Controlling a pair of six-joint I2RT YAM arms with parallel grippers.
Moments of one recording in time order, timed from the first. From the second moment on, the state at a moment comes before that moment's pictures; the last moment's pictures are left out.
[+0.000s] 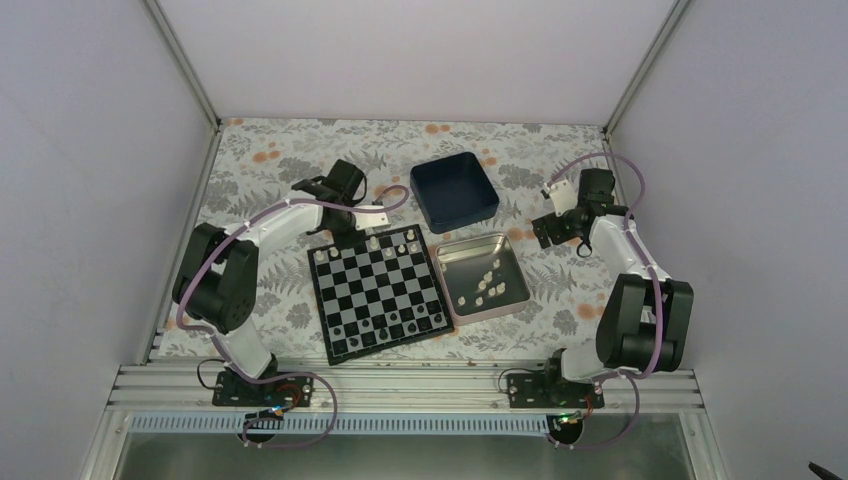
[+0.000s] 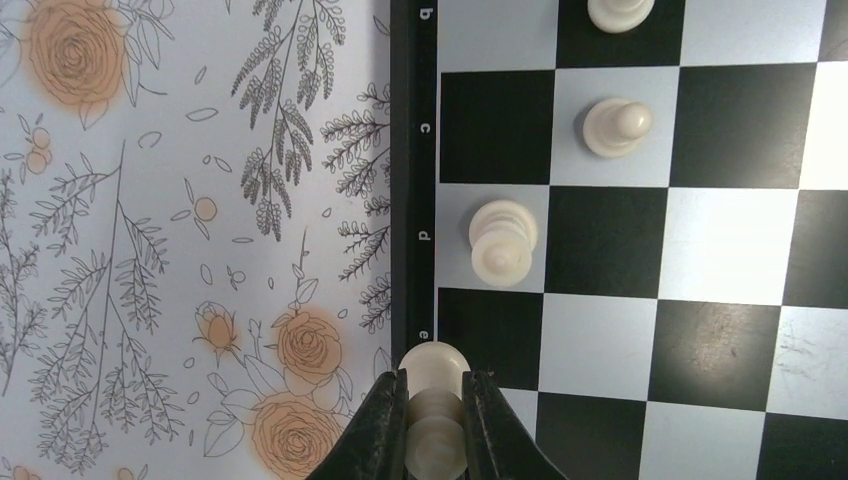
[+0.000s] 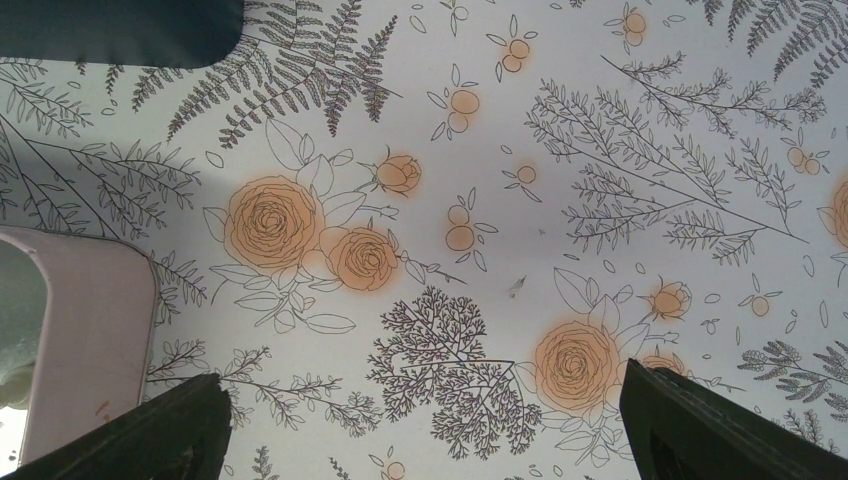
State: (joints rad) left arm -0.45 1.72 1.20 -0.71 0.09 0.80; right arm -0.13 1.46 0.98 -0.55 -0.14 -0.50
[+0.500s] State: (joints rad) left arm -0.44 1.75 1.17 -0.66 0.12 0.80; right arm -0.13 1.47 0.98 -0.55 -0.14 -0.50
